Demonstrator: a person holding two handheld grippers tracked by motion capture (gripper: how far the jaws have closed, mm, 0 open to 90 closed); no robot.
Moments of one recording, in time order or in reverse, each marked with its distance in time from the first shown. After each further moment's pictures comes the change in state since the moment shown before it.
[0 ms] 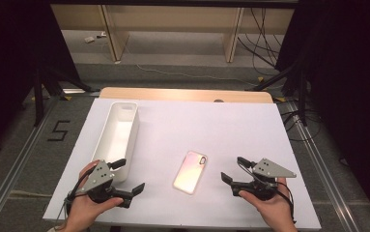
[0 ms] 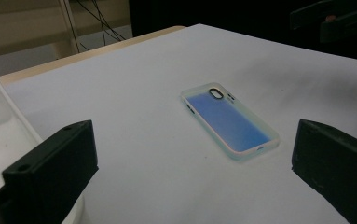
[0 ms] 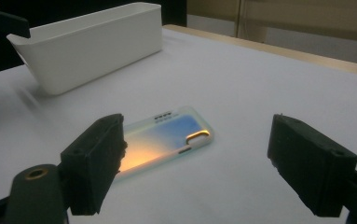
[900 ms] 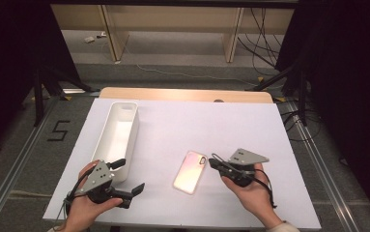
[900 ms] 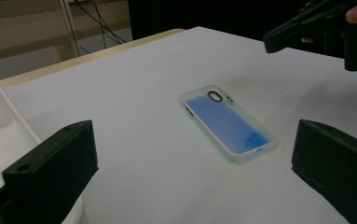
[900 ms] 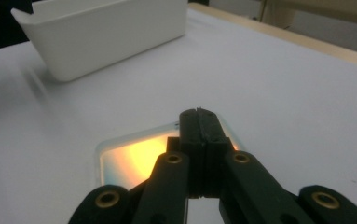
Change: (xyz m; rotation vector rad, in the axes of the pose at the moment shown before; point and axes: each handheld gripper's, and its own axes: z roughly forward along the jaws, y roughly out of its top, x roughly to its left) left arm -0.002 0.001 -0.001 -0.008 -0.001 -0.002; right arm 0.016 0.024 0.053 0.112 0.068 -0.099
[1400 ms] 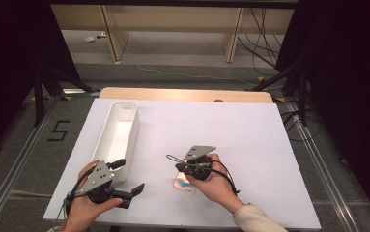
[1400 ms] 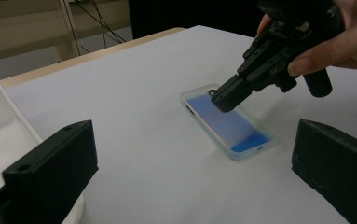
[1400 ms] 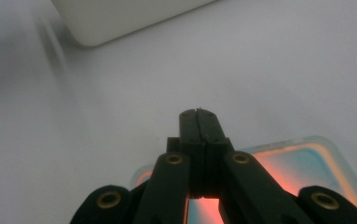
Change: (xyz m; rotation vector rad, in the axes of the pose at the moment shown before) left arm 0.000 -0.001 0.000 0.002 -0.001 0.008; right arm 0.041 0.021 0.093 0.229 0.134 -0.079
